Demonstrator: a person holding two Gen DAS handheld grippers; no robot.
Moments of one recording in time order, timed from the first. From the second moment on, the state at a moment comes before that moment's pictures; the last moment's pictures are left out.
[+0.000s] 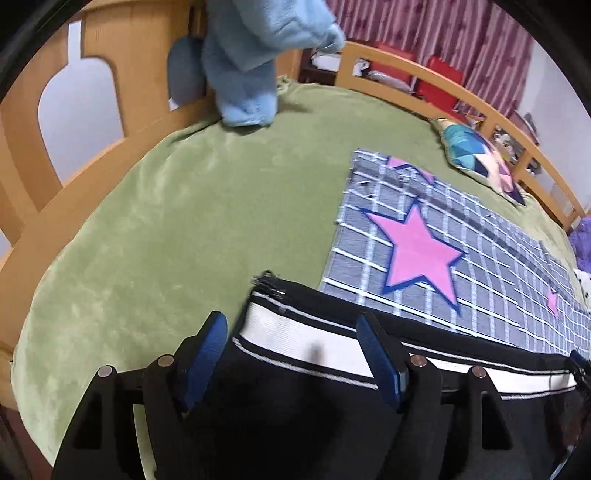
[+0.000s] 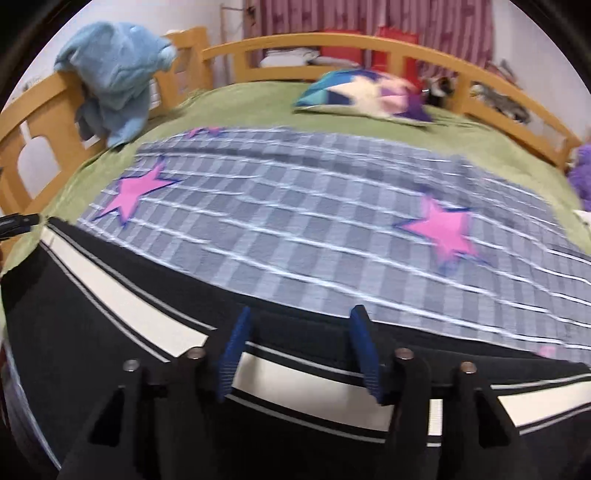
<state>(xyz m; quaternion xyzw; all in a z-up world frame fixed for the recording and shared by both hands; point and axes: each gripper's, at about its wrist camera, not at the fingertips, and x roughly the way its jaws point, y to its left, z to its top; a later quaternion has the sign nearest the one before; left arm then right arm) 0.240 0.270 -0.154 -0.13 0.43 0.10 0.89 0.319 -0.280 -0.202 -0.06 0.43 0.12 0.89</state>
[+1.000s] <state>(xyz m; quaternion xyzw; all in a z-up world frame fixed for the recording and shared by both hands) 0.232 0.252 -0.161 -0.13 0.43 0.07 0.89 0.322 -0.379 -0.201 -0.06 0.42 0.06 0.90</state>
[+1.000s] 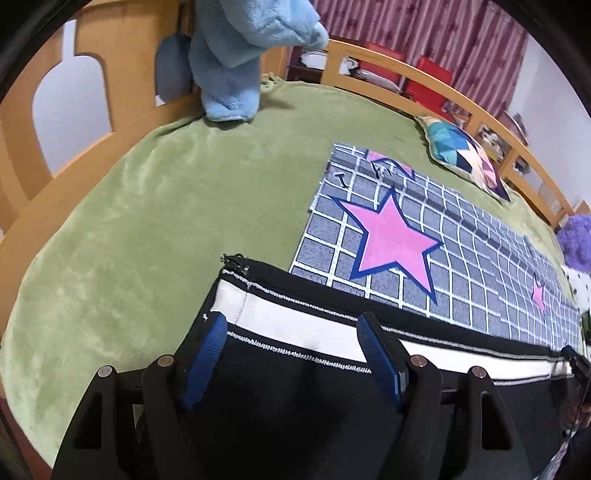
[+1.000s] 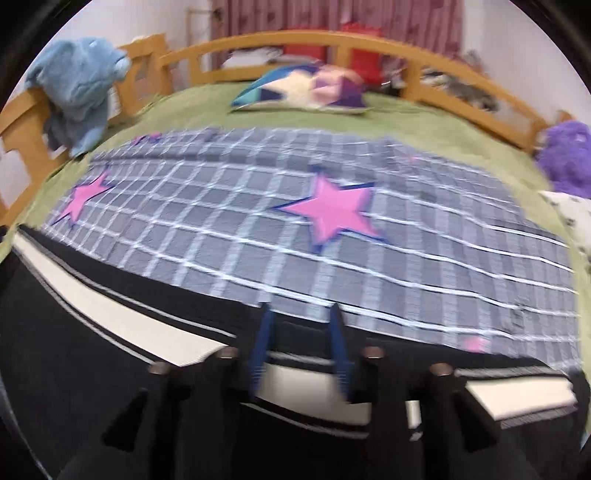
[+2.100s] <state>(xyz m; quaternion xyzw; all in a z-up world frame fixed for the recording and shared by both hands) 0.119 0.335 -0.216 -0.29 0.43 0.11 0.85 0.184 -0.372 -0.197 0.04 0.44 -0.05 0.90</state>
